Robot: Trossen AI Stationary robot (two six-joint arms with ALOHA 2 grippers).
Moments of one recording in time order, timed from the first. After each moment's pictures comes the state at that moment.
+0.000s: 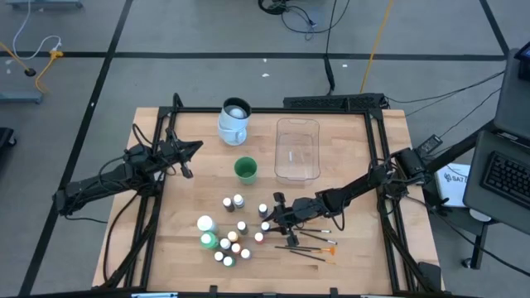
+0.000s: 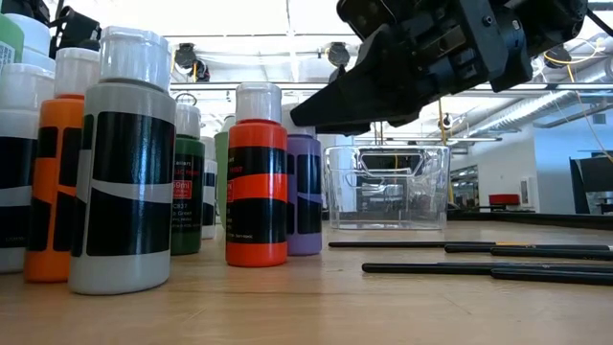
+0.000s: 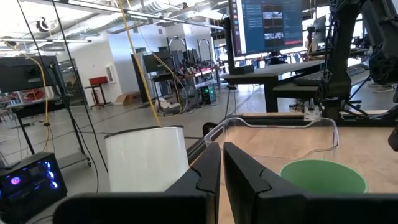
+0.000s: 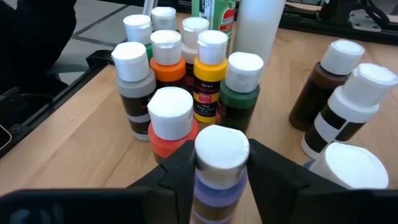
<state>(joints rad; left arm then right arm) 0.37 0.10 0.06 0.17 -0.05 0.18 0.32 1.84 0.85 0.60 0.02 -0.01</state>
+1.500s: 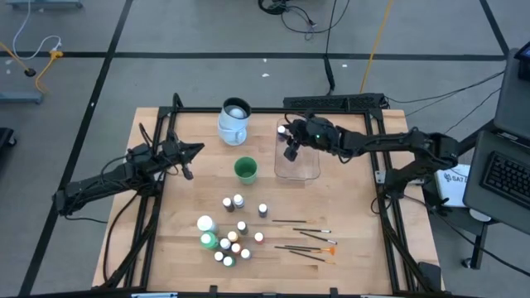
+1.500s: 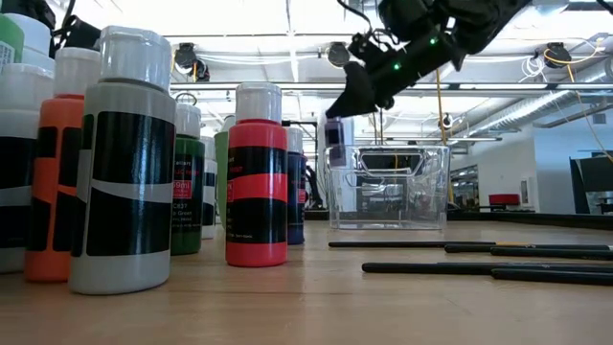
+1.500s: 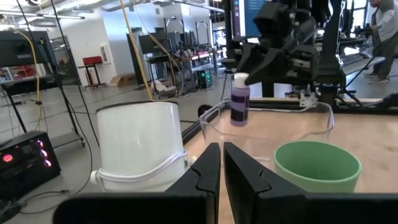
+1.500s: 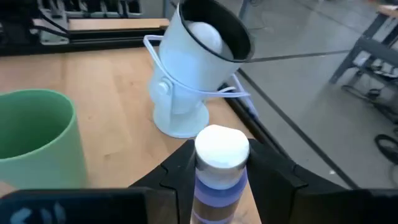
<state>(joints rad) 0.37 0.10 0.06 0.10 -0.05 0.12 -0.30 1.47 0.88 0.23 0.21 -0.07</state>
